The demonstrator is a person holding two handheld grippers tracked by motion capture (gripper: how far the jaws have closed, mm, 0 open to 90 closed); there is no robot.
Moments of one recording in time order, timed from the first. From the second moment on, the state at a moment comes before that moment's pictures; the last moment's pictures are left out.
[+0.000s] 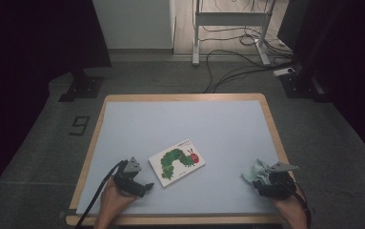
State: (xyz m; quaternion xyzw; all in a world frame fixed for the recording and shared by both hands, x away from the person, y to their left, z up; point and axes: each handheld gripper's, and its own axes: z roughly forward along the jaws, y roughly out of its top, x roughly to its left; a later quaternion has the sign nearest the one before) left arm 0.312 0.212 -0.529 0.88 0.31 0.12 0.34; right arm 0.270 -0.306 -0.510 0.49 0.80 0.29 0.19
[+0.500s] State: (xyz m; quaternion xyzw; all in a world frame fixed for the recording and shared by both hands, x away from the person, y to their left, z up) left arm 0.312 0.212 -0.529 0.88 0.31 0.12 0.34; right arm 0.263 -0.313 -0.506 0.50 0.79 0.31 0.18
